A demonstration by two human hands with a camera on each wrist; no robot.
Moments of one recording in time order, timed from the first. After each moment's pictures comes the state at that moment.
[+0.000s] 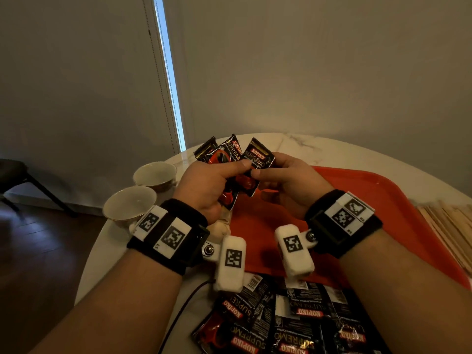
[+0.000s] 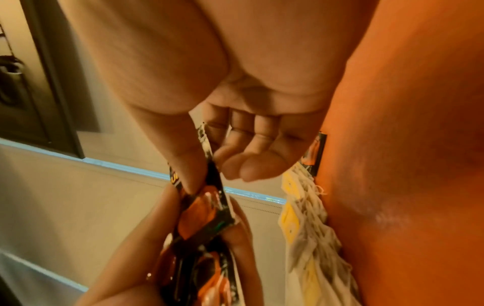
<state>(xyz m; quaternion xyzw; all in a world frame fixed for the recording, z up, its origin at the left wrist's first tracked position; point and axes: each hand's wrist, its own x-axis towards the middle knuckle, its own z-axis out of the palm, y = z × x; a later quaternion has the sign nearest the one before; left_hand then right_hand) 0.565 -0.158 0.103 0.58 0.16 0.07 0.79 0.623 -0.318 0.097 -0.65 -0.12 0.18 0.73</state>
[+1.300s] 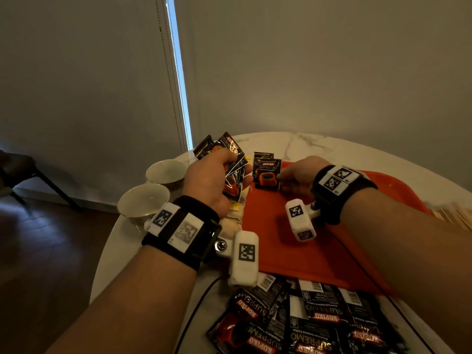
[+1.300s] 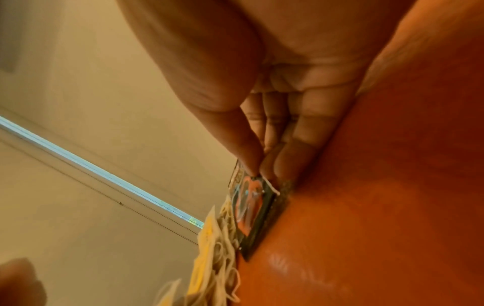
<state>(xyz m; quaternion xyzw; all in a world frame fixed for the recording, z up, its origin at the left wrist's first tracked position) 0.574 -0.146 0.103 0.47 0.20 0.09 0.85 0.686 -0.311 0.089 -0.80 0.10 0.16 0.57</state>
